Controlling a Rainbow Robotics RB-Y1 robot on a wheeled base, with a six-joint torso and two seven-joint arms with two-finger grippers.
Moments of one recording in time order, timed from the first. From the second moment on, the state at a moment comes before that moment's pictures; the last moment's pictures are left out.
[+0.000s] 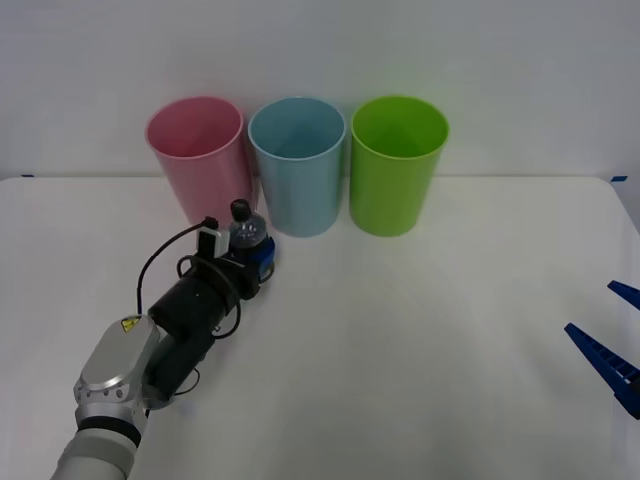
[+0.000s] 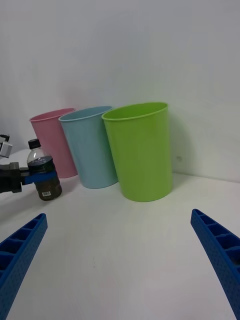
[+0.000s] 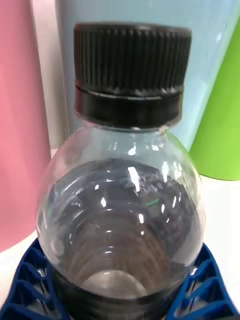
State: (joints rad) right arm 0.35 -0.40 -0.52 -1.66 0.96 -1.22 0.00; left arm -0.24 0.08 0.04 -1.17 -1.32 -0.41 -0.19
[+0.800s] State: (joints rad) right arm 0.35 -0.40 -0.52 -1.66 0.96 -1.22 0.00; left arm -0.06 0.36 0.01 -1.36 -1.02 -0.48 -0.19
